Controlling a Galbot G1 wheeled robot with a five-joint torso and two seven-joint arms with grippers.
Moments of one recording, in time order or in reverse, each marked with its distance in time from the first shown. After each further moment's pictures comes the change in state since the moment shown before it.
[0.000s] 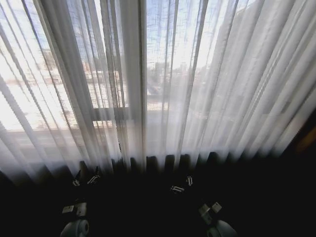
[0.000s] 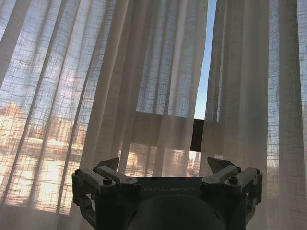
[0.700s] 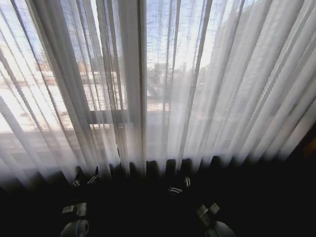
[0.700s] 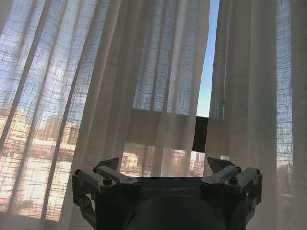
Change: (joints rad) left arm 0.000 0.000 0.000 0.000 0.000 0.000 0.000; right arm 0.000 0.016 -0.014 -0.005 -0.013 0.000 -0.044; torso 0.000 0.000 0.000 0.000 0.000
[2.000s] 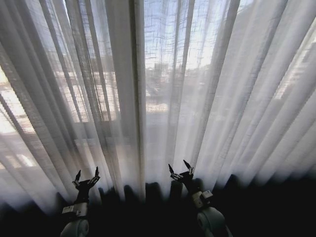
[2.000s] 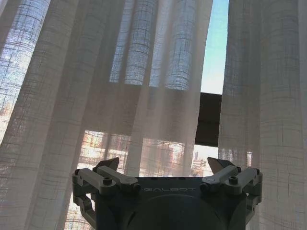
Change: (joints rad) left arm 0.000 0.000 0.000 0.000 0.000 0.000 0.000; right arm 0.263 -0.033 -0.158 -0.163 -0.107 0.007 0.373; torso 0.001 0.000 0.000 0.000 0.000
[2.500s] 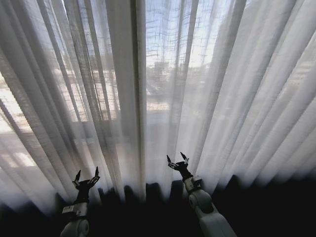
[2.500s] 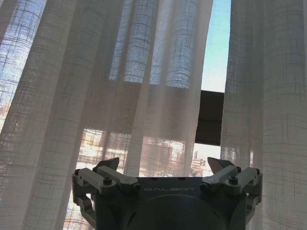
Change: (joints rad) left arm 0.000 0.000 0.000 0.000 0.000 0.000 0.000; right arm 0.162 -0.061 0.005 -0.184 0.048 0.037 0.052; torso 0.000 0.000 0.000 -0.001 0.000
